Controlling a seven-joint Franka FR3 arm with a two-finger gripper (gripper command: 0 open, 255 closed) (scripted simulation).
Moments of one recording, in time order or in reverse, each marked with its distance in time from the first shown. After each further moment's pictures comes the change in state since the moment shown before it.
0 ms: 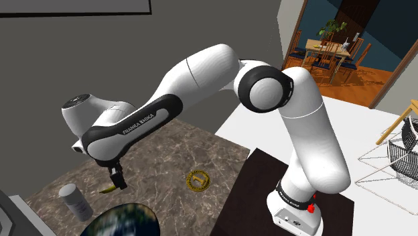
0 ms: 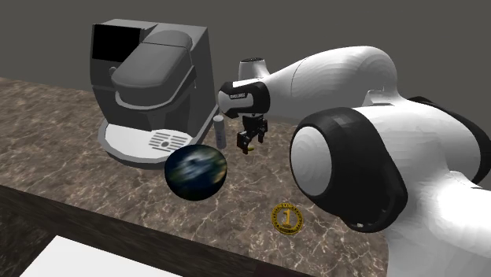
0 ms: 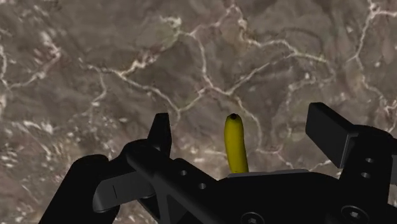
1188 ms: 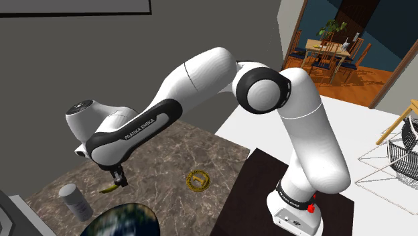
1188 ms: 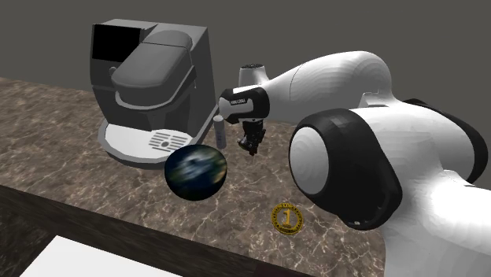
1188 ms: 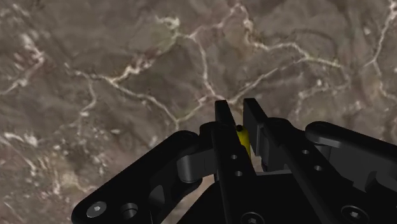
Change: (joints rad) arm 0.001 0.017 -0.004 -0.022 -0.006 0.039 0.004
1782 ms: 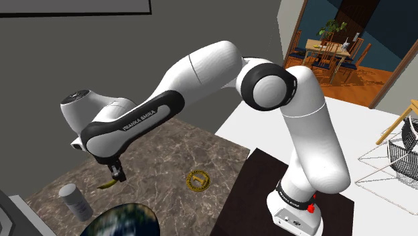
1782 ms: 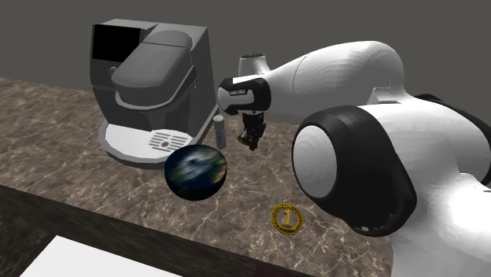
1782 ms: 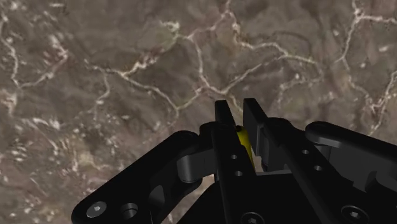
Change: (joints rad) arm -0.005 -0.041 0.008 0.016 0.012 -0.056 -0.007
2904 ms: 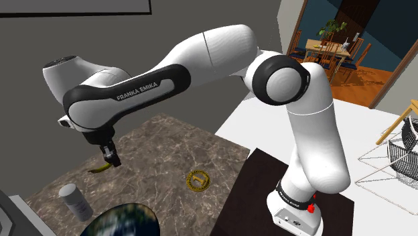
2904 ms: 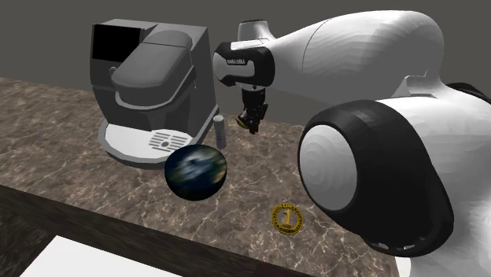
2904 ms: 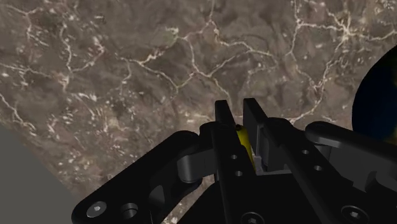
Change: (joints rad) arm -0.003 -0.084 0.016 0.101 0.027 -0.181 -0.016
